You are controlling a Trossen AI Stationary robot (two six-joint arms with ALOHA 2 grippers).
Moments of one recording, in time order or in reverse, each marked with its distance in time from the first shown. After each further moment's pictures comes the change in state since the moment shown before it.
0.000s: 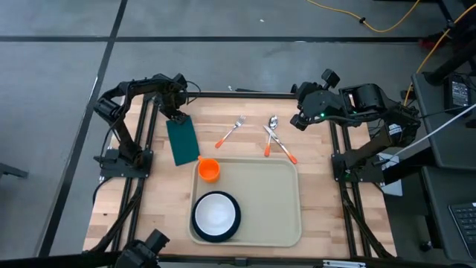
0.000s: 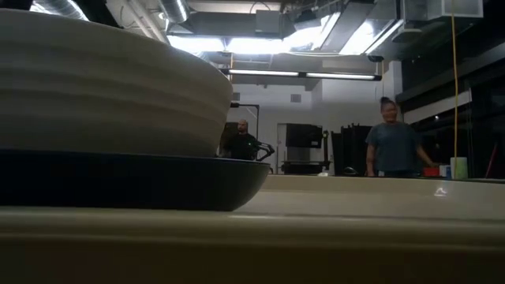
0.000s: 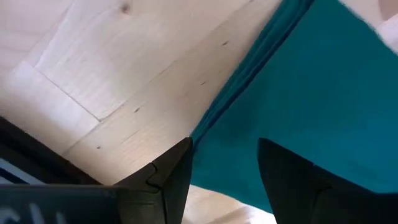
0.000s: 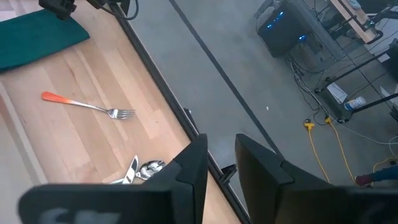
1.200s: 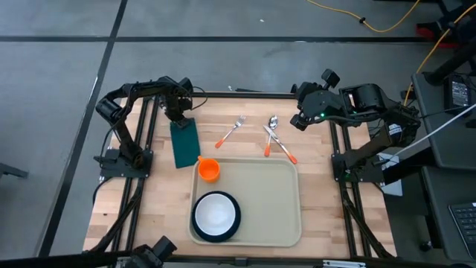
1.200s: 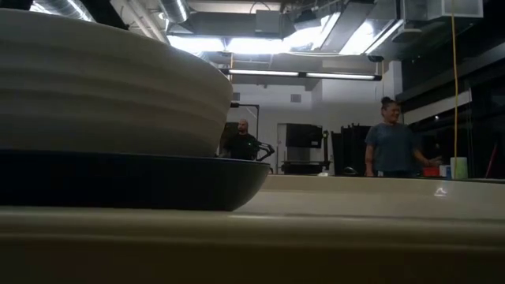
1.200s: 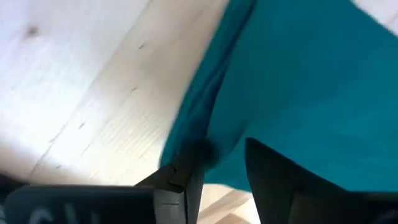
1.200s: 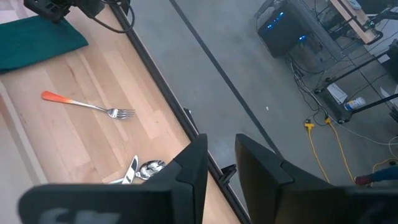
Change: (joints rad) left arm -0.099 0.000 0.010 -0.039 0.015 0.075; right arm 0.000 0.000 0.000 0.000 -0.001 -0.003
